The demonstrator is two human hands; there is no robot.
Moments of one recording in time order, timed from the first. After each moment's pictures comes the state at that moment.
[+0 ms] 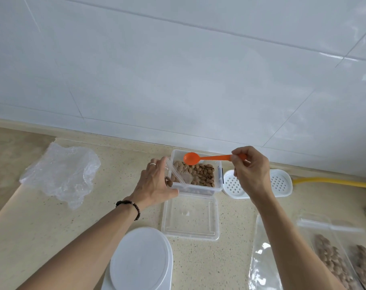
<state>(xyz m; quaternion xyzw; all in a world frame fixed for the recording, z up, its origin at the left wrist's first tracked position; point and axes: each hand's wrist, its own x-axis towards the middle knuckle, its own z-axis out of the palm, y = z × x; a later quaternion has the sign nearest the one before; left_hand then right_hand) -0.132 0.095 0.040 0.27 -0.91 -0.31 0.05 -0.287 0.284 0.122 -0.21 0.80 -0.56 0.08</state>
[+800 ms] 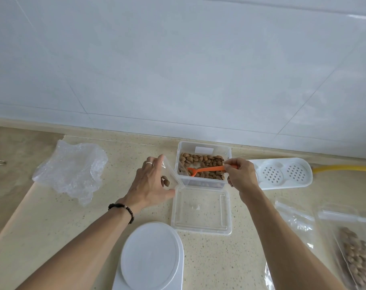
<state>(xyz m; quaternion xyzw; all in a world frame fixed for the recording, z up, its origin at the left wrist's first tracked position) -0.105 0.085 0.035 0.28 -0.92 -0.27 0.02 -0.287 0.261 0.045 -0.05 0.82 -0.51 0.24</state>
